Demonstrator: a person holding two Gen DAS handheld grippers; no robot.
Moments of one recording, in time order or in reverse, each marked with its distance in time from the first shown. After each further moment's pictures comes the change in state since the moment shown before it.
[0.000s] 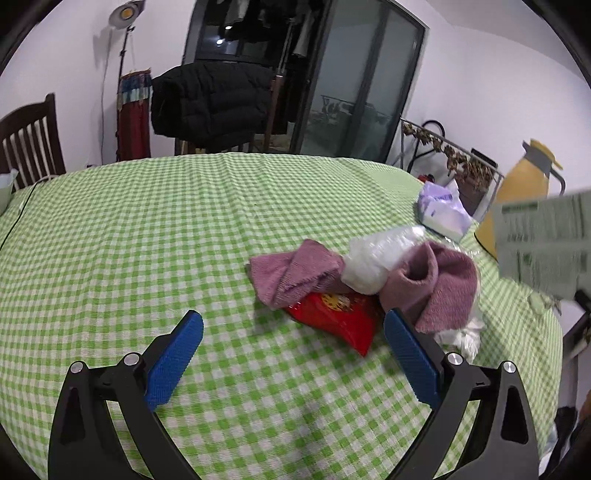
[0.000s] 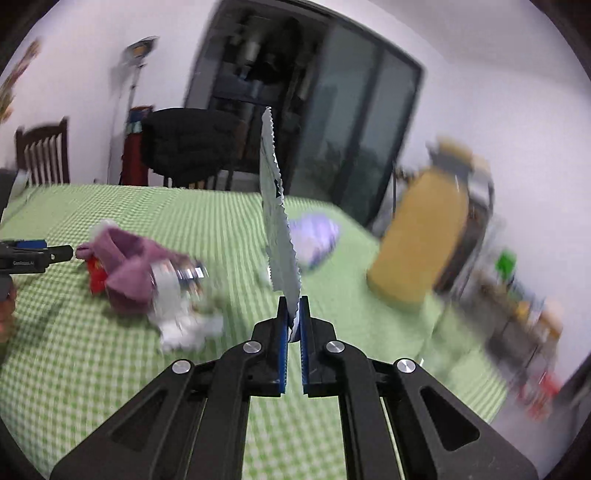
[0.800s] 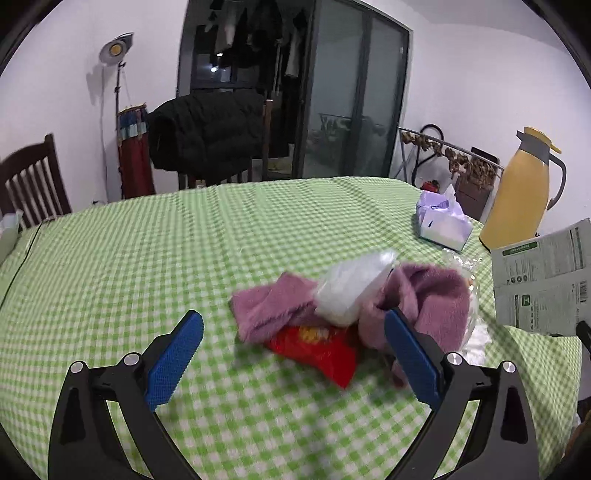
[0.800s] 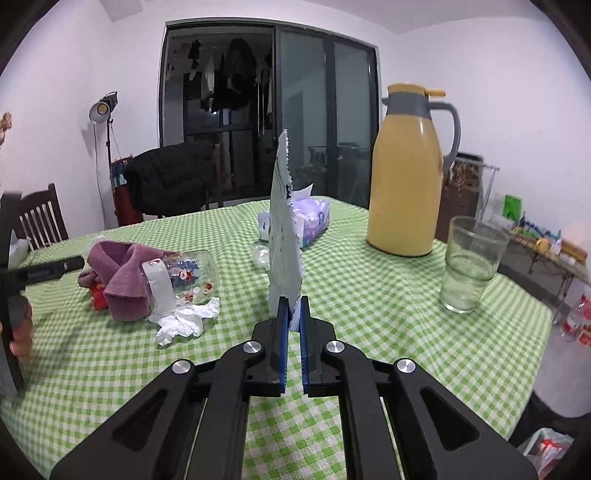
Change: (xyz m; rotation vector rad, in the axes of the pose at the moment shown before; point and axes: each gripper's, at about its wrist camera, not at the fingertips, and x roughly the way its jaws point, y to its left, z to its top) left arm 0.000 -0.035 0.016 0.091 -0.094 0.053; right arm -0.011 -0.015 -0.041 0.152 -0.114 0.008
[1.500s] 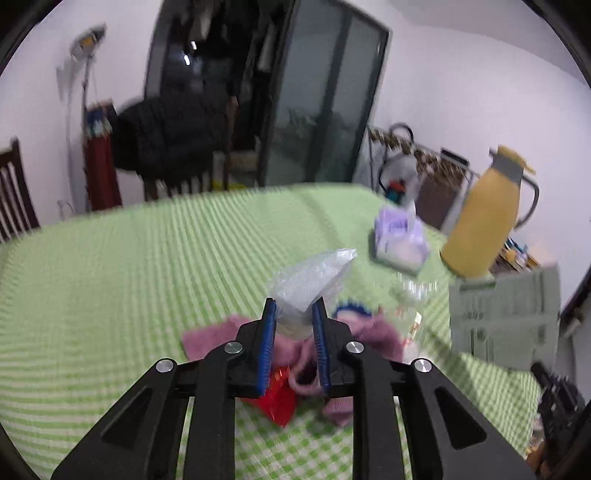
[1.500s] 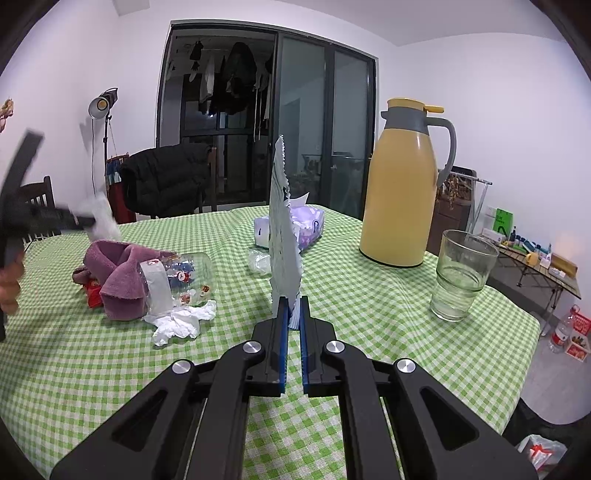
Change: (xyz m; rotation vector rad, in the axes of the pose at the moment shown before) left arm -0.021 -0.023 0.051 -0.006 -0.008 -0.122; right arm -0.003 0.005 -0.001 -0.012 -0.012 -0.024
